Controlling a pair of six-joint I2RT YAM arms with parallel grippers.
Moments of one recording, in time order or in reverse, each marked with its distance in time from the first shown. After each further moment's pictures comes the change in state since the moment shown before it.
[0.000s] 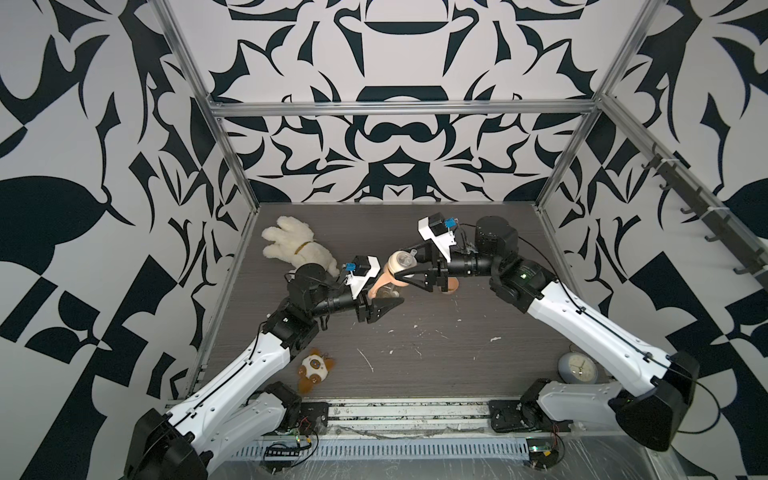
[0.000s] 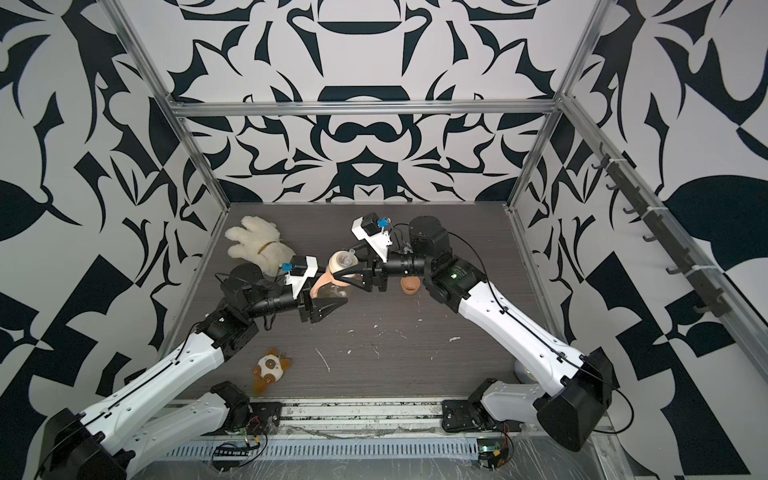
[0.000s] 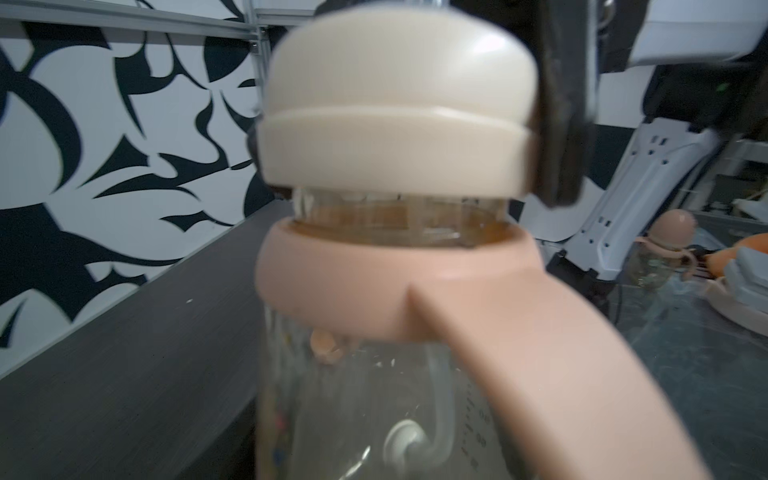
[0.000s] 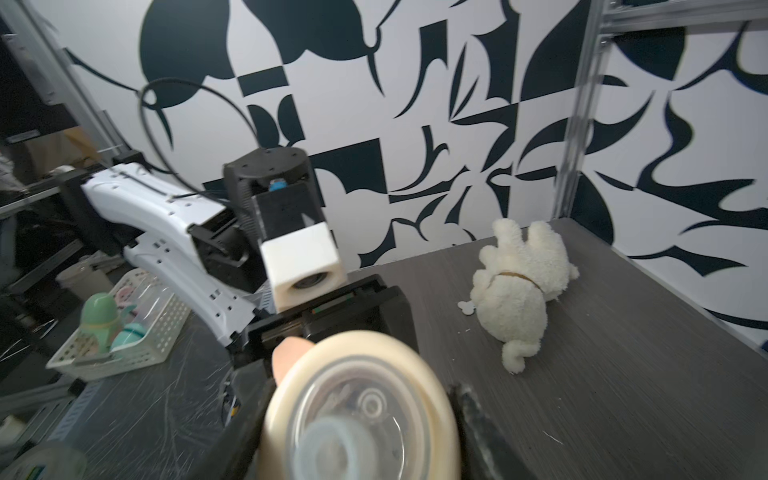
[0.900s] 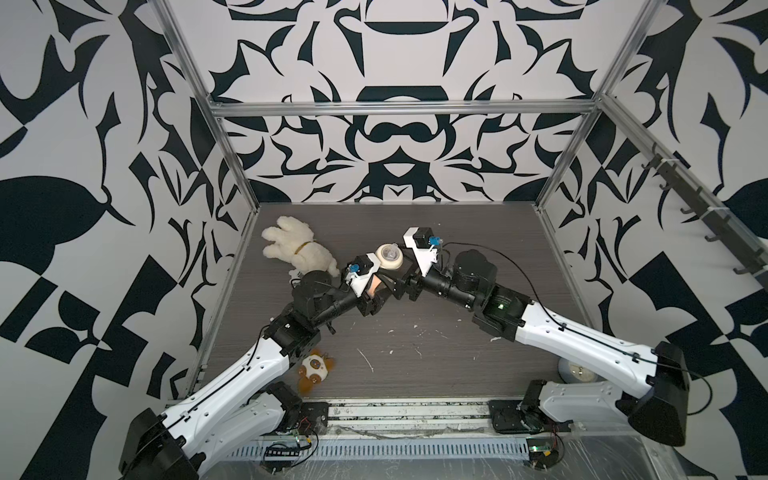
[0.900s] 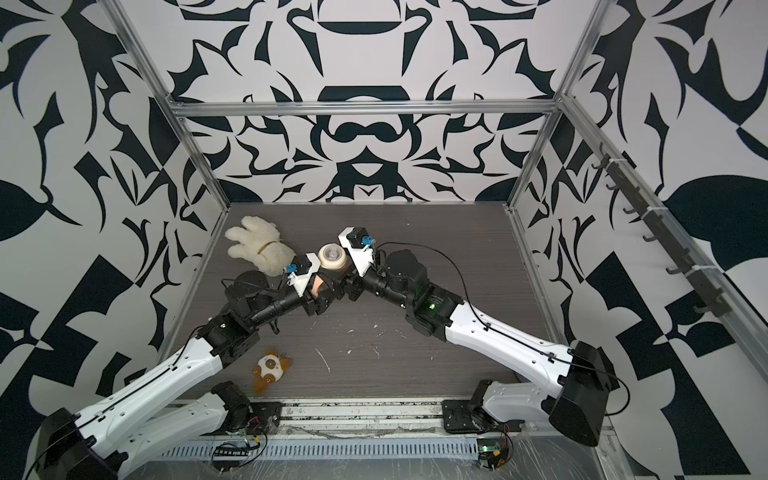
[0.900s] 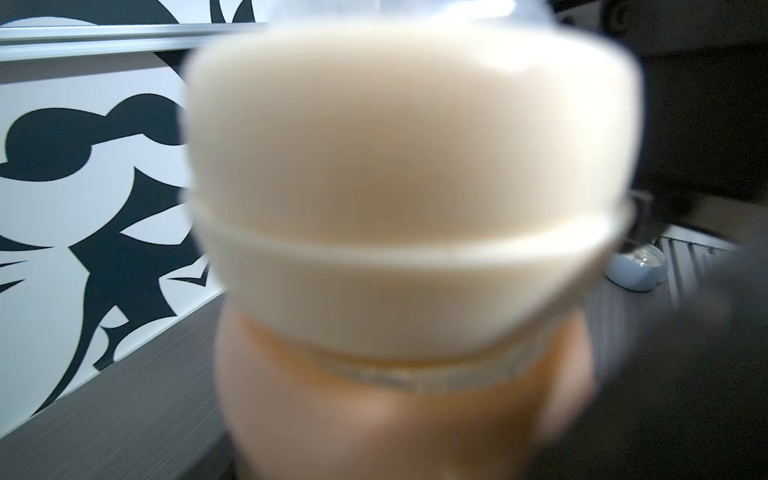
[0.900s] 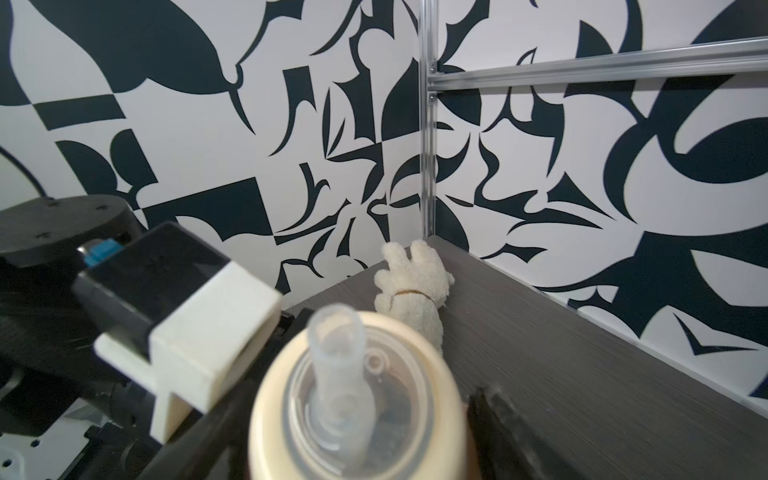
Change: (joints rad) left arm -0.079 -0.019 -0.018 -0.010 -0.356 0.084; right arm 0.245 -0.035 -0.156 0.238 0.652 0.040
